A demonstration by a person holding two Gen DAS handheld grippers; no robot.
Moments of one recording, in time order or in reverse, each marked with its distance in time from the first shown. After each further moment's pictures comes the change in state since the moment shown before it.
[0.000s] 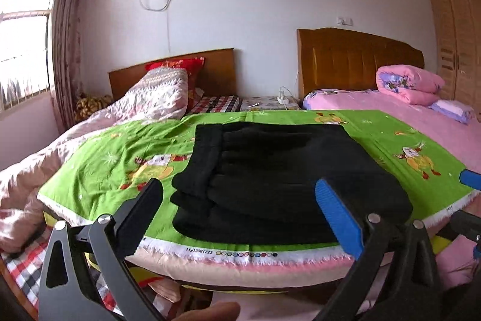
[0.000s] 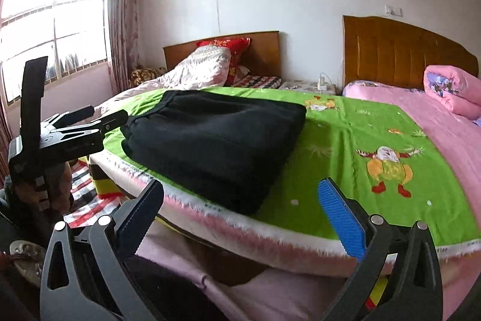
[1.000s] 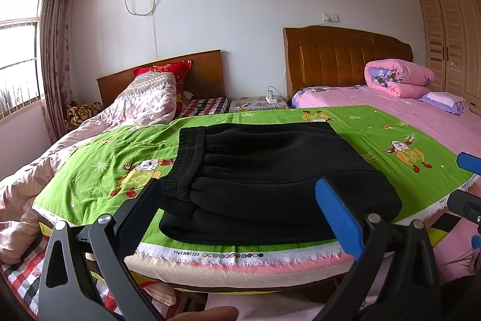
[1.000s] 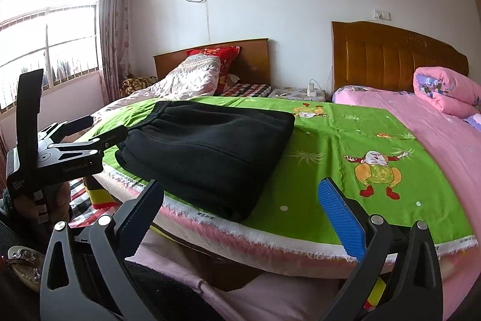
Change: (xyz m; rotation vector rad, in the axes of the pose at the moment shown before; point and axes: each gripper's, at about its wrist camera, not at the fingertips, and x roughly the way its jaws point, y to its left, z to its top) left arm 0.005 -0.010 0.001 0.035 0.005 -0.048; right arm -0.010 0.005 0.004 -0.001 -0.048 -0.047
